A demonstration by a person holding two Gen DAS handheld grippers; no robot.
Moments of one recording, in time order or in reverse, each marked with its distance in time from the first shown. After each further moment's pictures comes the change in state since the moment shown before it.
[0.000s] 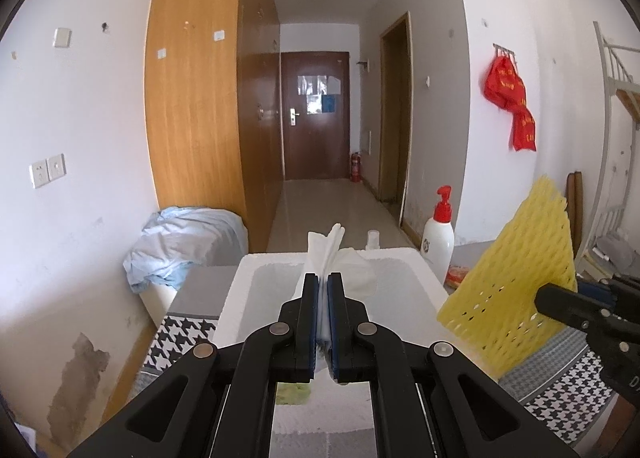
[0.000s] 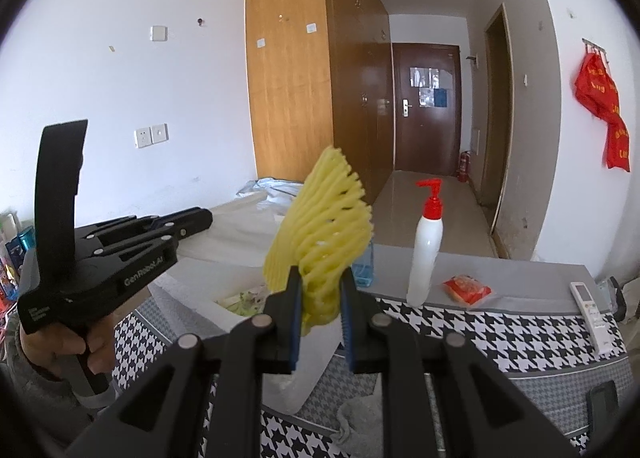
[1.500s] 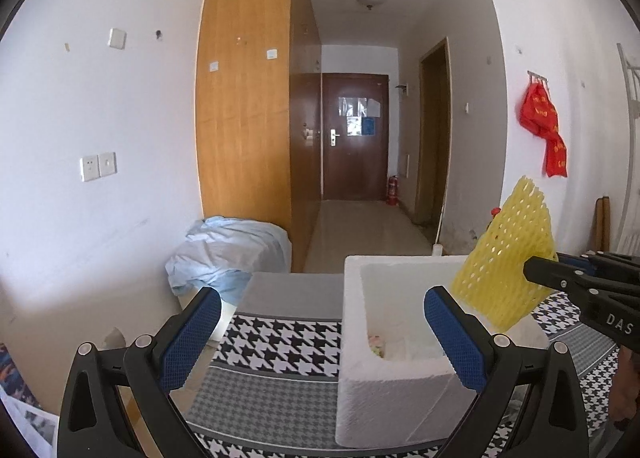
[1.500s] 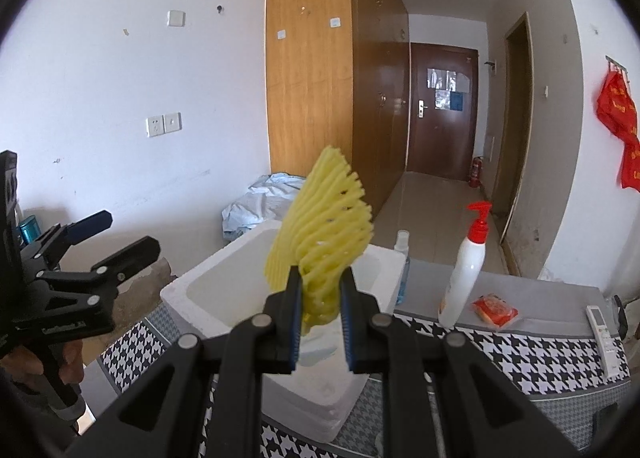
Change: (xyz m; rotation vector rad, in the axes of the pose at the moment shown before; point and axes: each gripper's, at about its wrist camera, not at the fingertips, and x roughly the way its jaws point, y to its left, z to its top) left arm -0.053 0.066 -0.018 -0.061 -0.088 0.133; right arm 0.036 0.046 0.023 -0.060 0.028 0.027
